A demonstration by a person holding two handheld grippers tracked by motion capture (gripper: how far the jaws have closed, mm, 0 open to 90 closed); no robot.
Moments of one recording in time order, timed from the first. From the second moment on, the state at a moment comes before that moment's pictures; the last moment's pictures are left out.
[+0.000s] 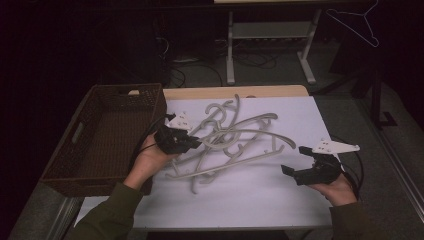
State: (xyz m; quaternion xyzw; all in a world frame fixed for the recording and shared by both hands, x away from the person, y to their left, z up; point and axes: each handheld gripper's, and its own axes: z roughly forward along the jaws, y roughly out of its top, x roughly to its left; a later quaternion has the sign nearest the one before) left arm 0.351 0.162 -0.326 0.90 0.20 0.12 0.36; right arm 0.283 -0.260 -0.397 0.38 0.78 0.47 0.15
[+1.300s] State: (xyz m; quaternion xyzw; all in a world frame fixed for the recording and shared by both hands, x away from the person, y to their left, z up) left arm 0.361 0.316 -0.260 0.85 0.32 0.22 0.37; right arm 0.282 -0.258 -0.406 0.38 0.78 0.47 0.16
